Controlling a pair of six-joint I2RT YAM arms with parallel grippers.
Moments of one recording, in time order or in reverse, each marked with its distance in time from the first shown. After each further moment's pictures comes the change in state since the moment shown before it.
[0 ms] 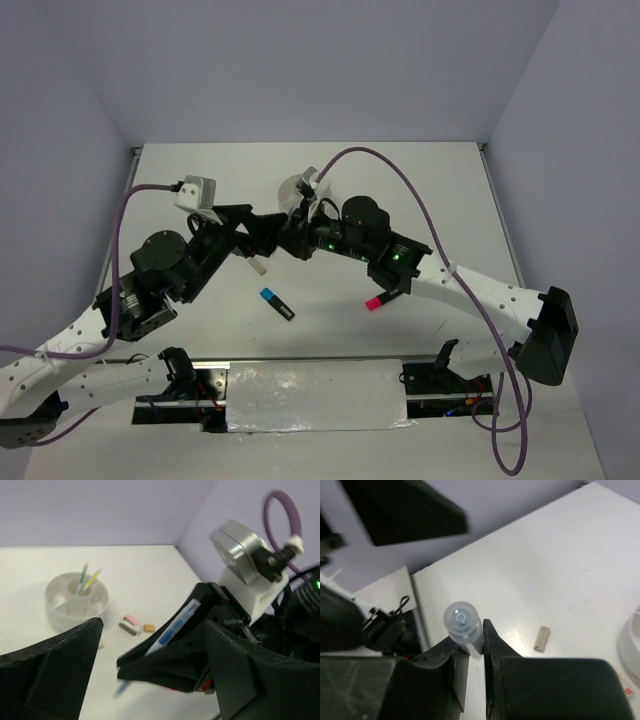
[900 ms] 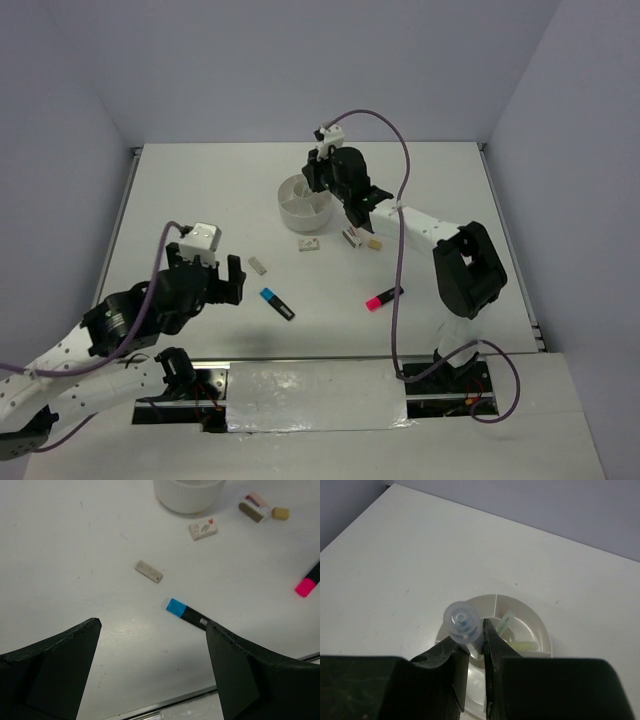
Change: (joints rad) left arm -0.029 -0.124 -0.092 -0.719 -0.229 -0.085; right arm -0.359 0.514 0.211 0.190 0.265 -0.091
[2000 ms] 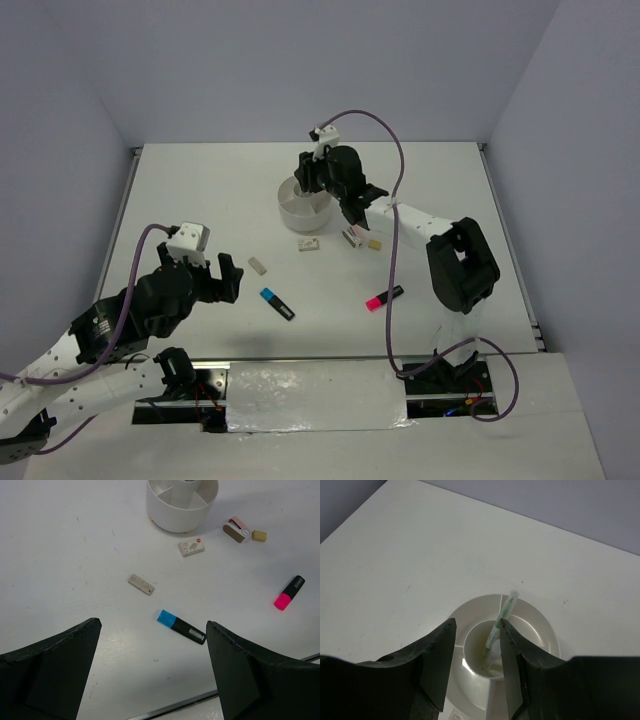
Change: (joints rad) left arm 0.000 -0.079 -0.002 0.043 0.004 0.003; right arm 0.000 0.075 0.061 -0.006 -0.027 -0.008
